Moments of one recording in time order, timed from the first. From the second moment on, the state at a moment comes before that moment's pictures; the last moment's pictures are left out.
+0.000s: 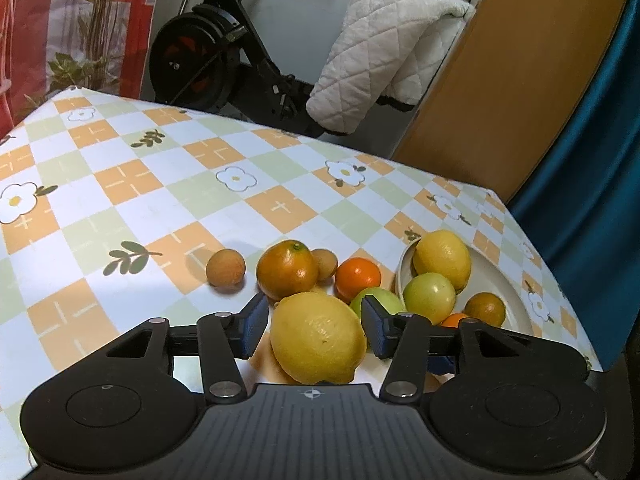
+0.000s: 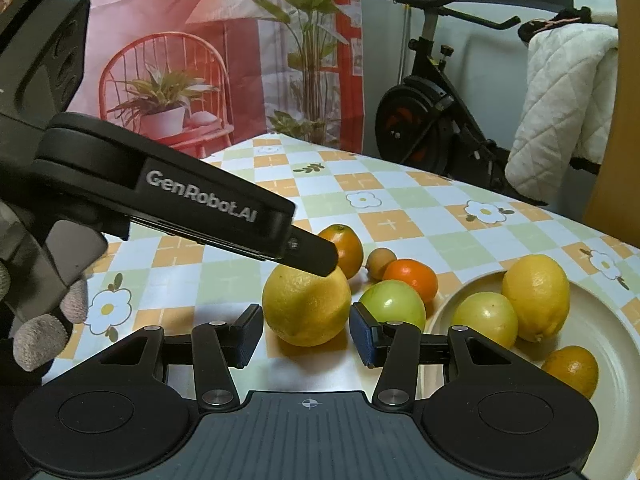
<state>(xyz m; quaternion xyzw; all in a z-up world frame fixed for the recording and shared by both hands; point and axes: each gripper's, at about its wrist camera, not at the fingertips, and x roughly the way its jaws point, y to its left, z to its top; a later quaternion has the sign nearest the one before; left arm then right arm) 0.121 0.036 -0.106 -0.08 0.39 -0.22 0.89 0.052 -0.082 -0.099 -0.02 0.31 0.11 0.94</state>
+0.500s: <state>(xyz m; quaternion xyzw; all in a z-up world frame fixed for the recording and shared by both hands) 0.125 0.036 -0.114 -0.09 0.39 -0.24 0.89 0.056 -0.076 -0.103 -0.02 0.32 0.11 0.94</state>
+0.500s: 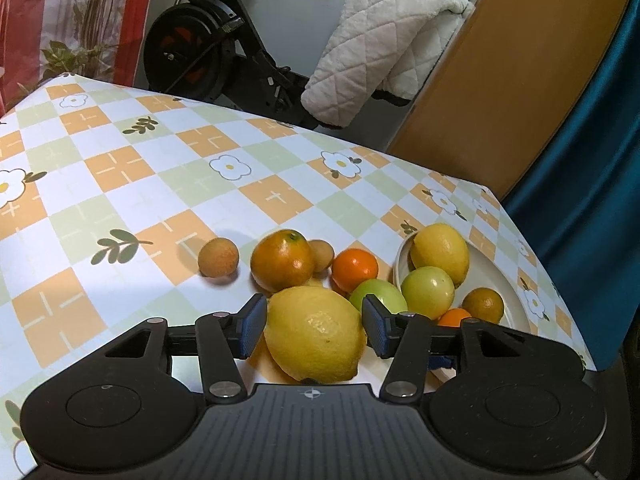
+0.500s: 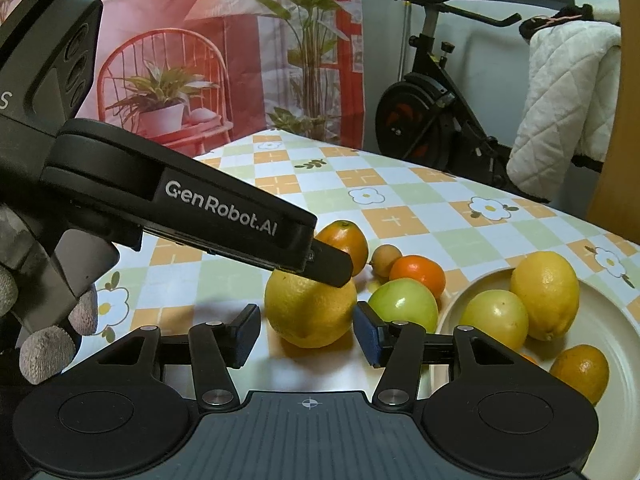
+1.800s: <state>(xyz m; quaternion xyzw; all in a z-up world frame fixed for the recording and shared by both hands) 0.091 0.036 -0.111 -0.07 0.38 -0.24 0.89 0.045 -0.081 -0.105 -0.02 0.32 0.10 0.94</state>
